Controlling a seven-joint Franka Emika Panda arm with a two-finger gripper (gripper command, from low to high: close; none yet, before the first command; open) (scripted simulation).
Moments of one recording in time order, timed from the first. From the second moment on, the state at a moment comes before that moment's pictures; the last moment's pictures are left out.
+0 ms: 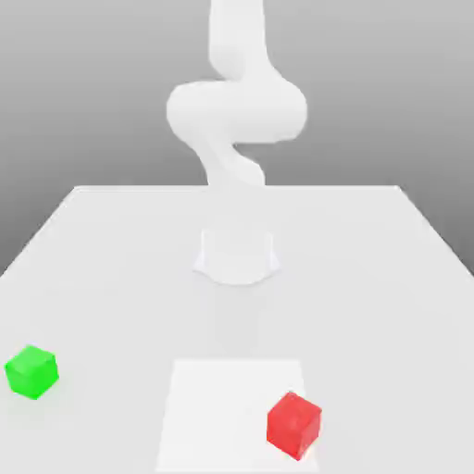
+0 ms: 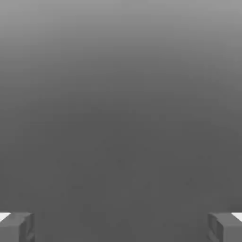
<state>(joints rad) 0.04 -0.71 -0.02 -2.32 0.01 2.34 0.72</state>
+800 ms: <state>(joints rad) 0.25 0.16 -0.09 -2.54 0.05 2.71 0.04</state>
